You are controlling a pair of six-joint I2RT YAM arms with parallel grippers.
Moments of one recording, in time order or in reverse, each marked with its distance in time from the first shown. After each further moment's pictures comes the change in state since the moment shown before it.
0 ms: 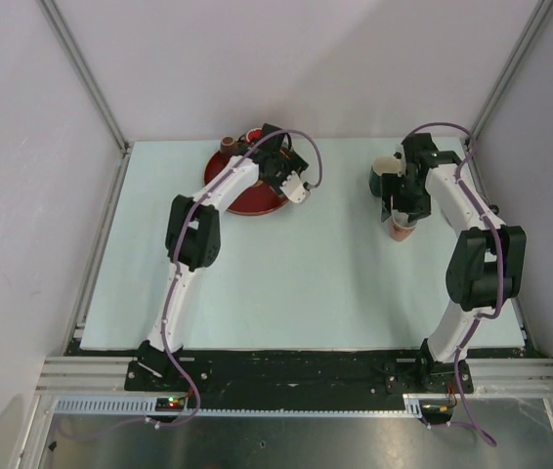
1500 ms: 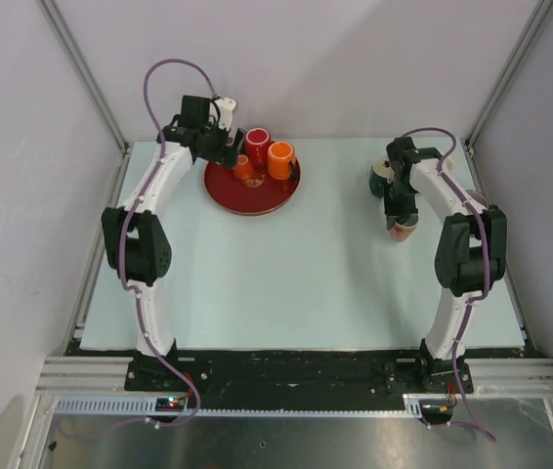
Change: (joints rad) left arm 0.258 -0.415 -0.259 -0.001 -0.101 -1.726; right arm 0.071 0.130 0.087 -0.122 0.079 0.024
